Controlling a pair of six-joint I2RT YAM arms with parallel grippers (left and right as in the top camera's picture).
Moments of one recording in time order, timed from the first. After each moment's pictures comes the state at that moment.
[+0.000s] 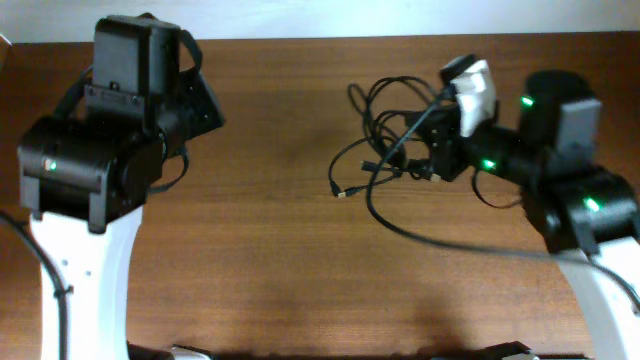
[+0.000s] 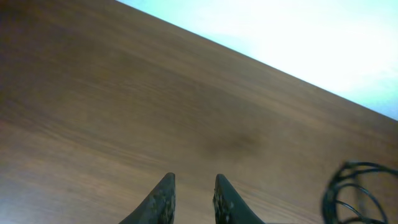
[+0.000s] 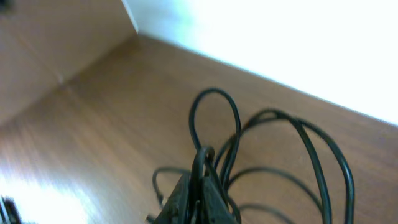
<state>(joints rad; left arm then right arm) -0.26 1.56 2.22 -1.47 -0.21 -0.56 0.20 1.21 1.43 -0.71 -0.55 -0.07</state>
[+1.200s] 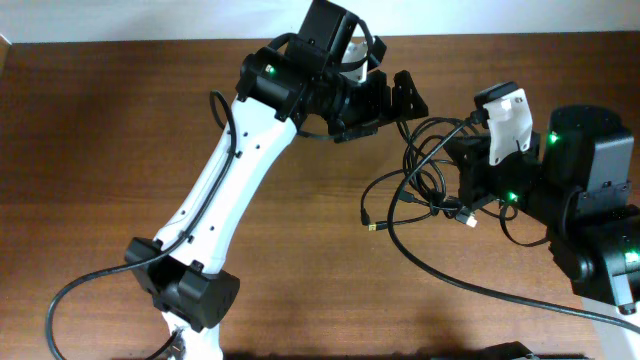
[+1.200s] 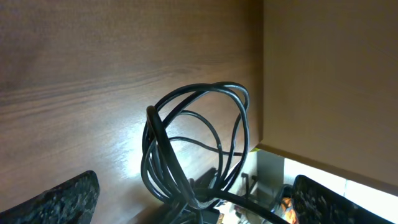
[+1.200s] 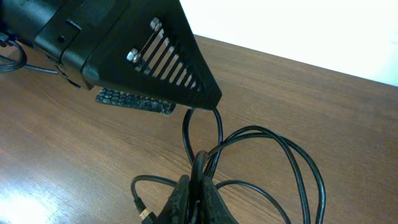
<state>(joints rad) -0.53 1.98 2.21 -1.16 0.65 -0.66 0.20 1.11 1.44 -0.94 -0.31 -0.07</state>
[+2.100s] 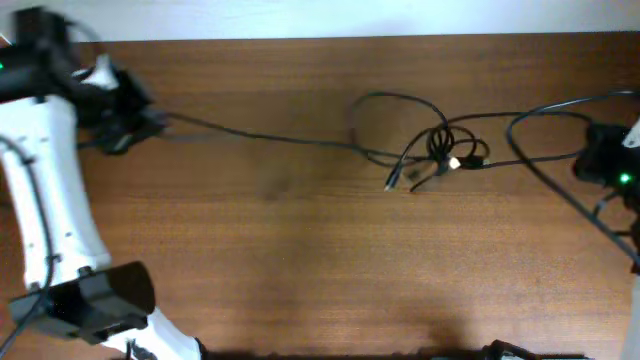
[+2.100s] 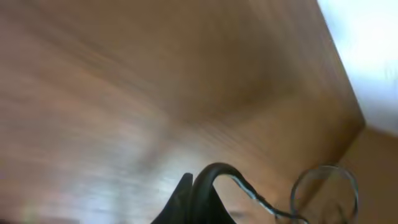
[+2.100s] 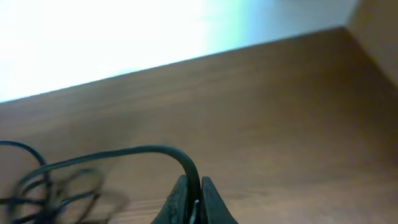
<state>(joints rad) 0.29 1.87 2.21 -1.67 0.46 -0.45 -0.41 1.14 1.44 -0.91 -0.28 -0.01</state>
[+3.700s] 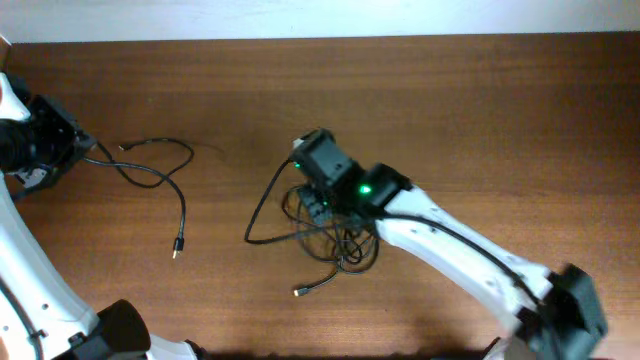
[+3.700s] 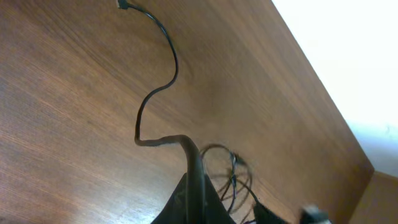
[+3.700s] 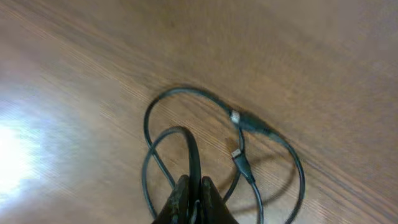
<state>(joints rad) 0.52 1.69 2.21 -1.68 0.41 -0.32 0.79 1.70 1.41 -0.75 0.12 0.22</state>
